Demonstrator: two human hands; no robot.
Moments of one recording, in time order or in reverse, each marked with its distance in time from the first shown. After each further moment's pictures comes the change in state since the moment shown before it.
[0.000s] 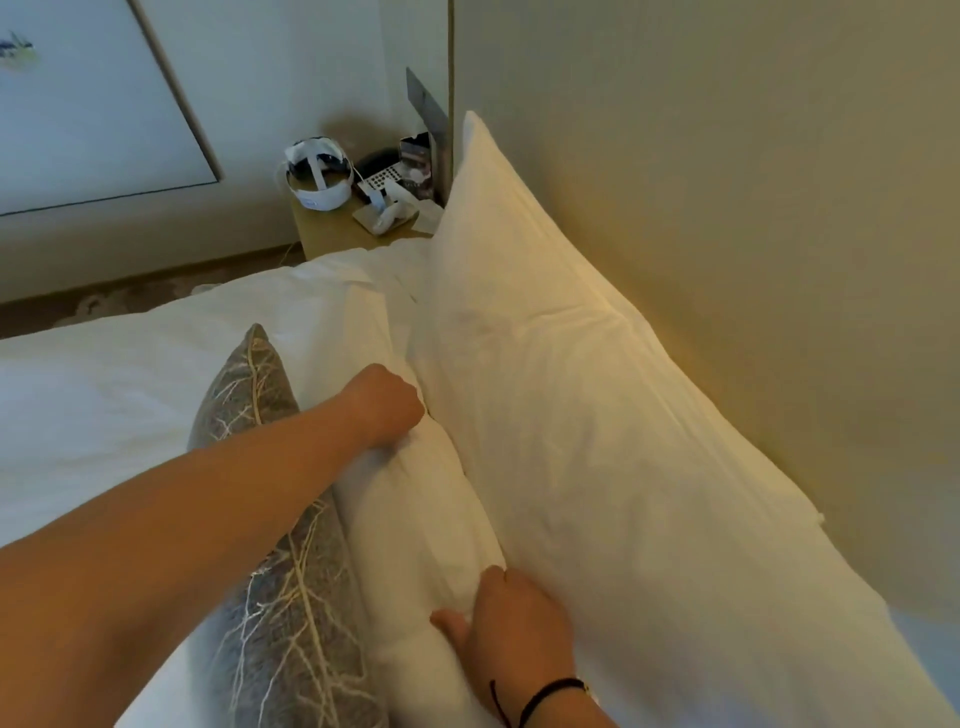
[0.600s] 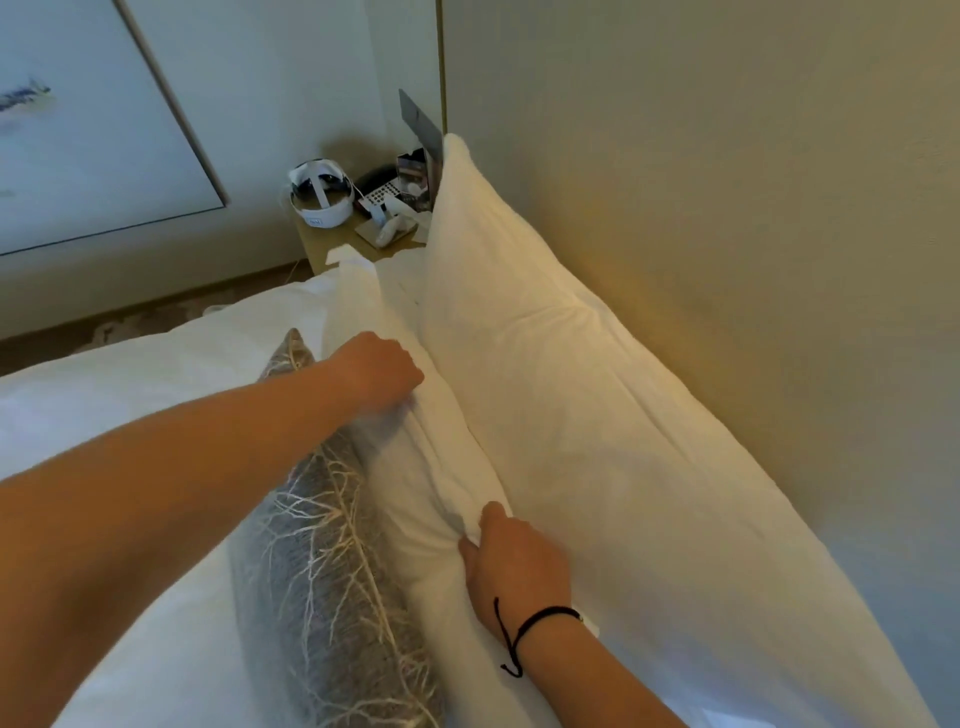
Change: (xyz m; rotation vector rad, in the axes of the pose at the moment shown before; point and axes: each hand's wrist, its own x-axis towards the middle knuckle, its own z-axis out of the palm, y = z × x) left_hand -0.039 -0.038 -0.019 -0.044 0.100 -0.014; right_hand -0.012 -0.019 -0.013 0.124 0.274 -0.103
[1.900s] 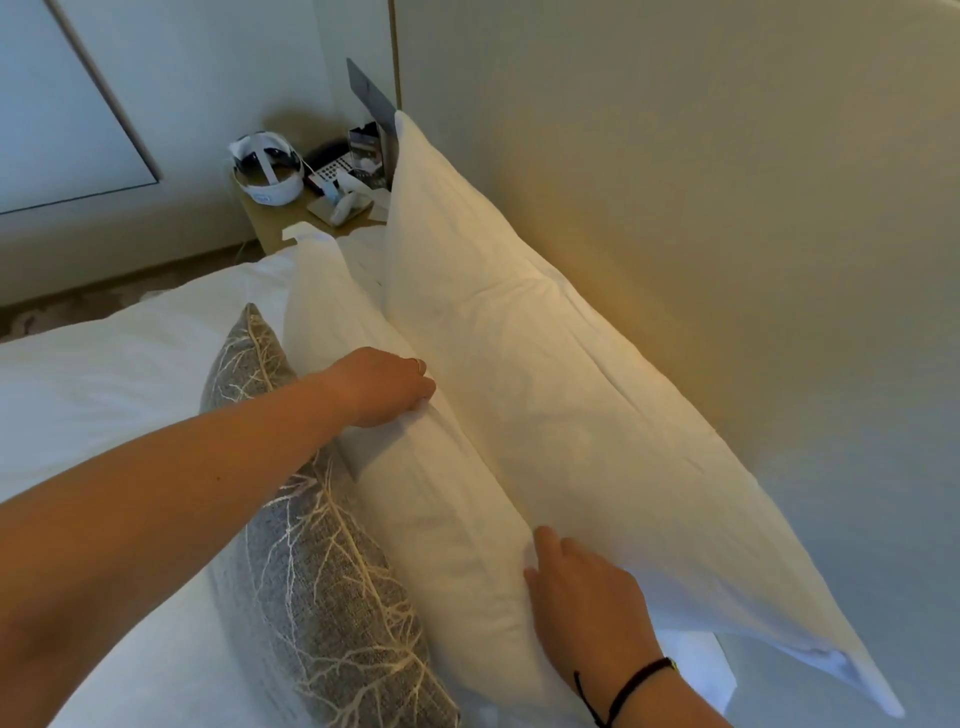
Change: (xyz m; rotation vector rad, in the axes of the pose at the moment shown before) left_hand -0.004 0.042 0.014 -0.202 0.178 0.206; right_hand -0.082 0.057 -0.006 -0.260 0.028 0.025
